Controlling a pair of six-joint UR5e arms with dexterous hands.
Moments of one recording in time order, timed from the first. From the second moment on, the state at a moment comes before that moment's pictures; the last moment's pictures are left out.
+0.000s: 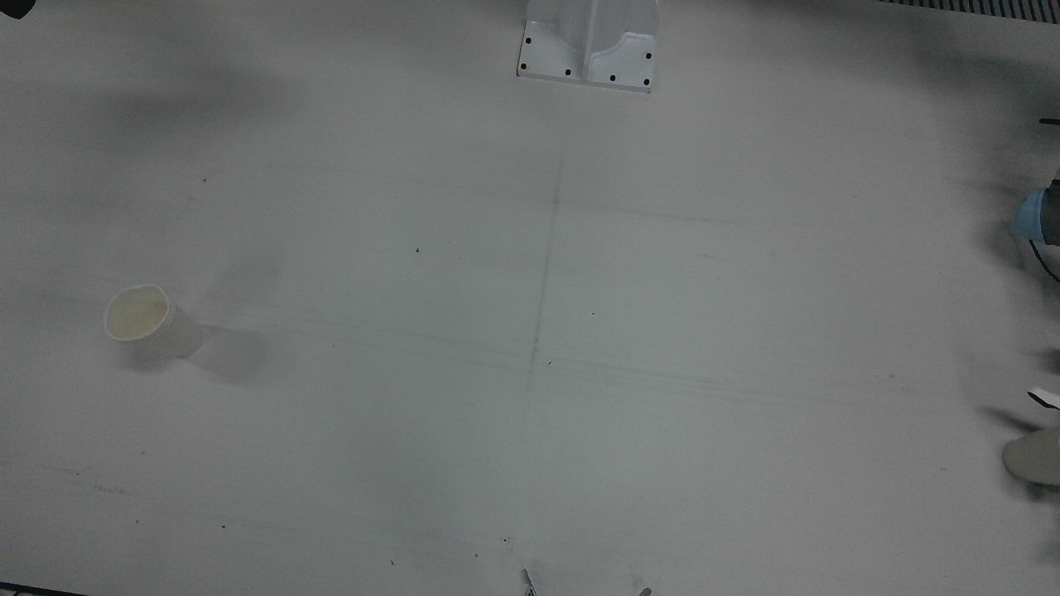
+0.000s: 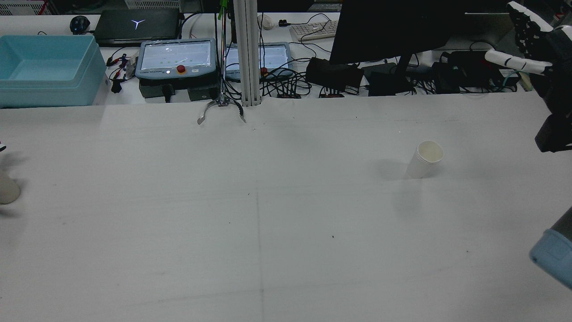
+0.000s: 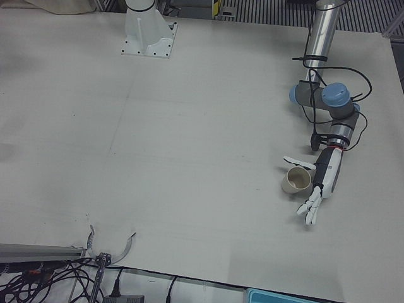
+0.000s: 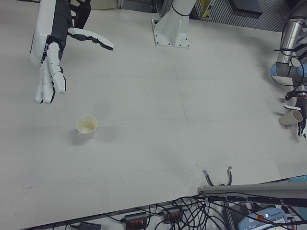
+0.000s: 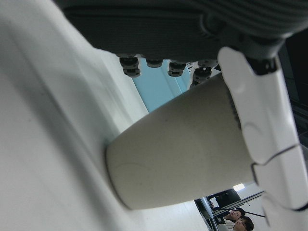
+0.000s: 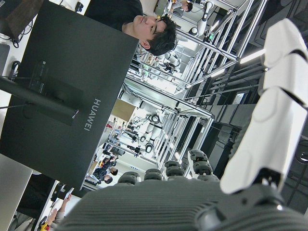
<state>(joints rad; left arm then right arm) -1.00 -1.64 -1.05 -0.61 1.28 0.52 1.06 -1.44 2.23 -3.88 -1.00 -0.41</state>
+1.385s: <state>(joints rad) -1.00 -1.64 -1.05 -0.61 1.29 0.52 1.06 -1.44 2.23 -3.88 -1.00 -0.41</state>
